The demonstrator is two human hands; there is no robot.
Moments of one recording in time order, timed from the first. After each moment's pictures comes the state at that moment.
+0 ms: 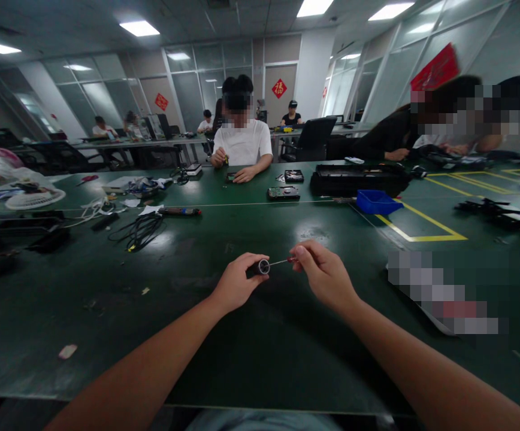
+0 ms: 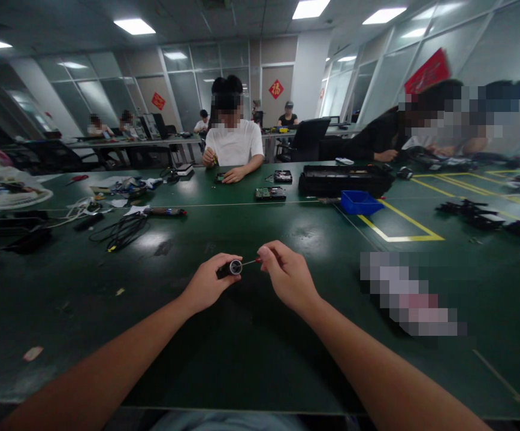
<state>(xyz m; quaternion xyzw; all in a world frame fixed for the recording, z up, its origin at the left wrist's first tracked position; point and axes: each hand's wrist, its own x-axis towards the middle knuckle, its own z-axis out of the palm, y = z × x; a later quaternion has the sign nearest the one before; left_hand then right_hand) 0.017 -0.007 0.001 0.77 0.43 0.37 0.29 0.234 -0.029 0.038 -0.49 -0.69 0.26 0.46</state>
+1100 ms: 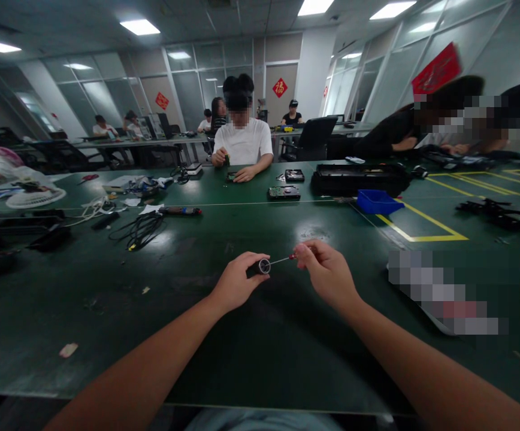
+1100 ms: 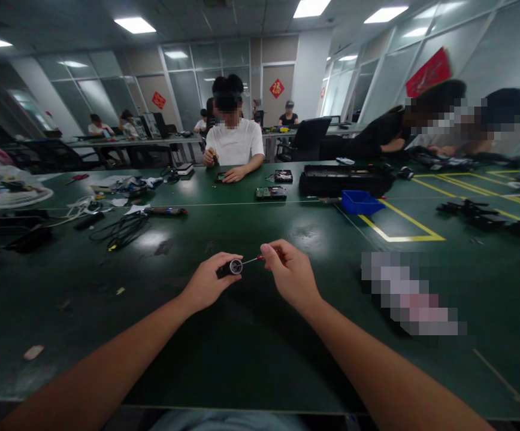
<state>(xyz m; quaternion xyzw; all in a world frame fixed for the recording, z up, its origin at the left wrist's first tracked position) 0.015 -0.007 0.001 0.78 0.41 0.37 0.28 0.232 -0.028 0.040 -0.51 -0.64 0.27 0.50</state>
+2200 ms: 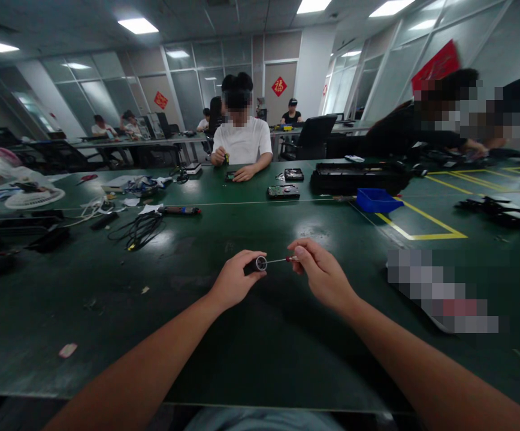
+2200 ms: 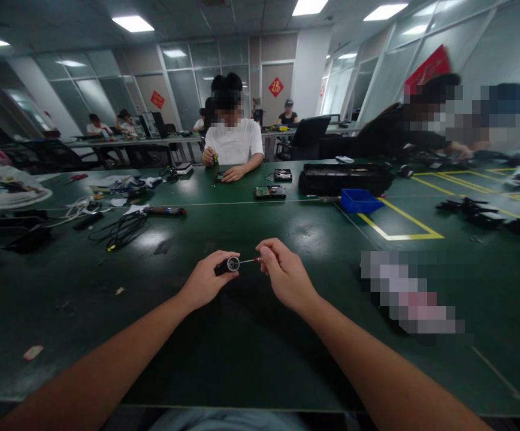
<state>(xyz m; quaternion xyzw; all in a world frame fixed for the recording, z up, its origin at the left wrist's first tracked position) 0.013 -0.004 0.003 0.77 0.44 0.37 0.27 0.233 -0.029 0.034 -0.46 -0.68 0.32 0.46</state>
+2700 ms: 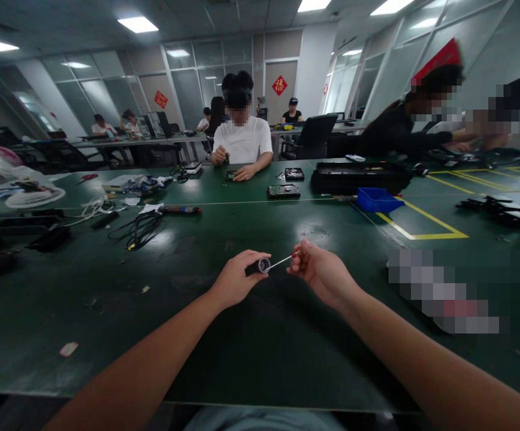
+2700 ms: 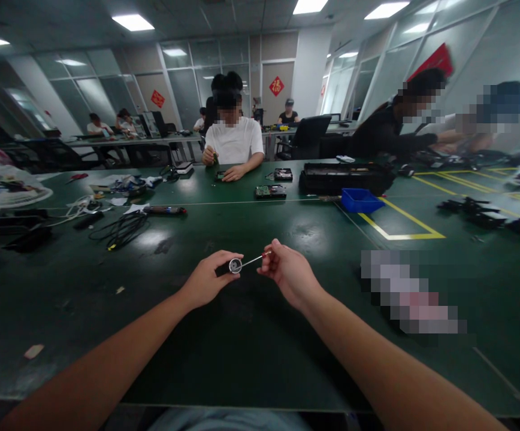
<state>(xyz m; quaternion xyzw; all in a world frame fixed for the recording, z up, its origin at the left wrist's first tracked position) 0.012 -0.002 0.001 0.80 0.39 0.36 0.28 0.225 -0.016 0.028 -0.42 -0.35 0.63 0.56</state>
